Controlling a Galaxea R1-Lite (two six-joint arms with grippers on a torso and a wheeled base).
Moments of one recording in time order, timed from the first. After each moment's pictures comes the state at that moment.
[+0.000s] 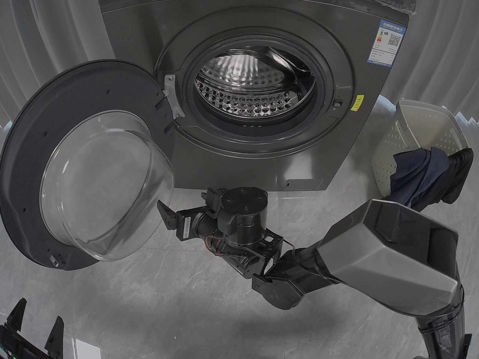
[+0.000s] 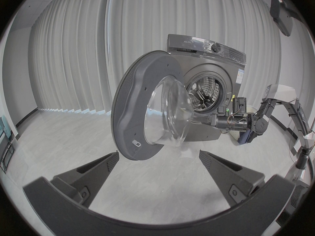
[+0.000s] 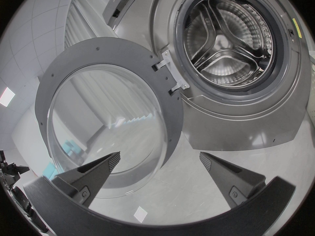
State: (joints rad) left arm 0.00 0.02 -0.02 0.00 0.01 -0.03; right arm 0.91 2.41 -1.42 -1.02 -0.19 0.27
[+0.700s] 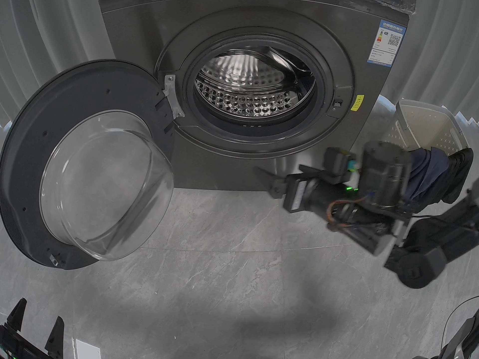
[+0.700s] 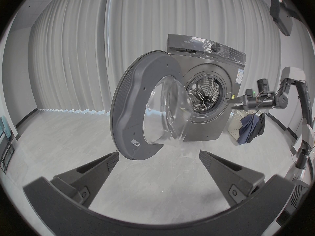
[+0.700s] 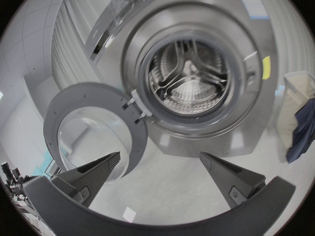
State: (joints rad) left arm 0.00 0.02 -0.02 0.00 0.01 -0.03; right arm 0.73 1.86 -0.85 -0.99 -0.19 0.26
